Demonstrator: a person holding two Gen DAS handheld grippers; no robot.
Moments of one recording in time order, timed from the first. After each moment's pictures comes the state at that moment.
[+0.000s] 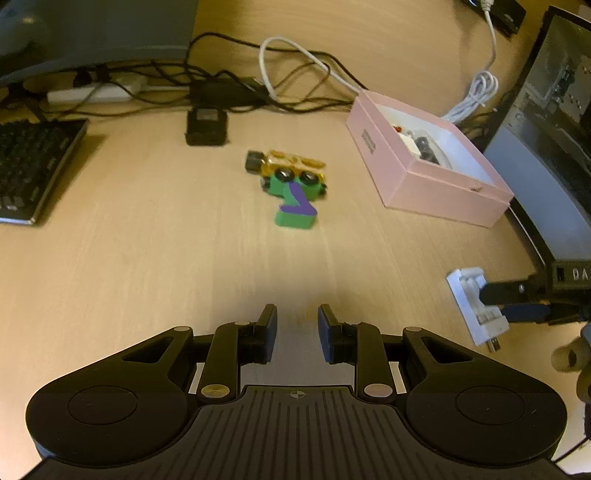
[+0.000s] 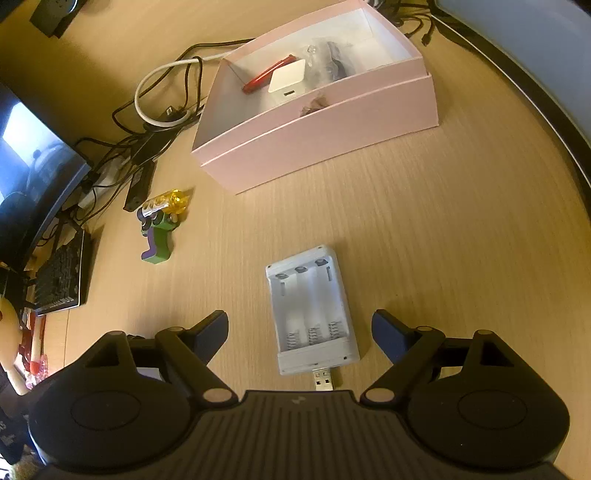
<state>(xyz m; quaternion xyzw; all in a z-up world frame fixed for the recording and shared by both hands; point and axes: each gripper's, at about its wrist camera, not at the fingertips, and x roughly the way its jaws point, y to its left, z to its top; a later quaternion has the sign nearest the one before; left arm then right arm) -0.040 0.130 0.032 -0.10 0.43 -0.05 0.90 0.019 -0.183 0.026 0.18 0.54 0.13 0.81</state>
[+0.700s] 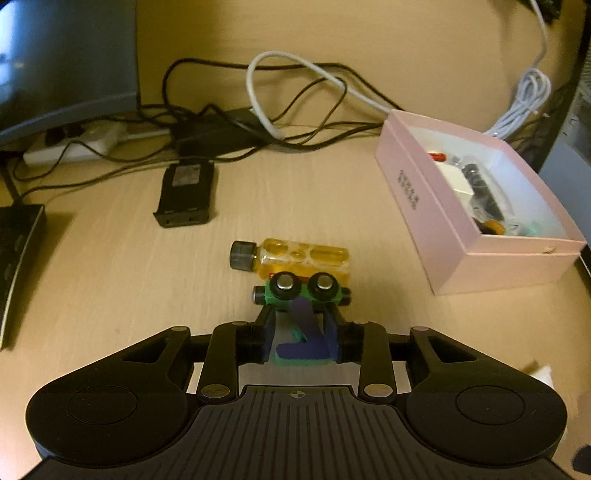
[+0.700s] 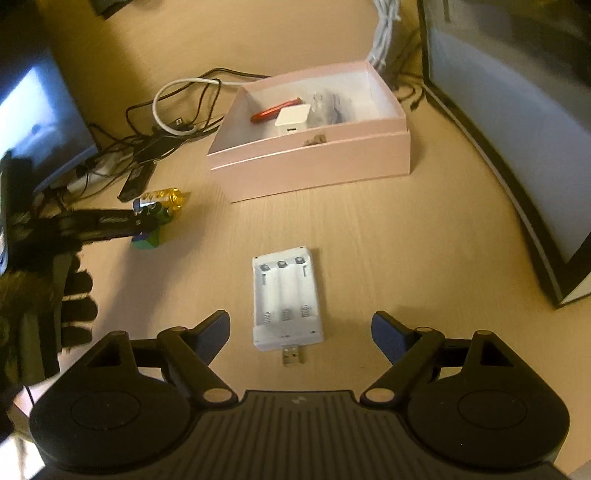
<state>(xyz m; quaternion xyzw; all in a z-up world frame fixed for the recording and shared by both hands) 0.072 0.102 0.018 -0.05 0.43 -0.01 0.90 -0.033 -0.184 0.052 0.06 0.45 0.11 0.88</state>
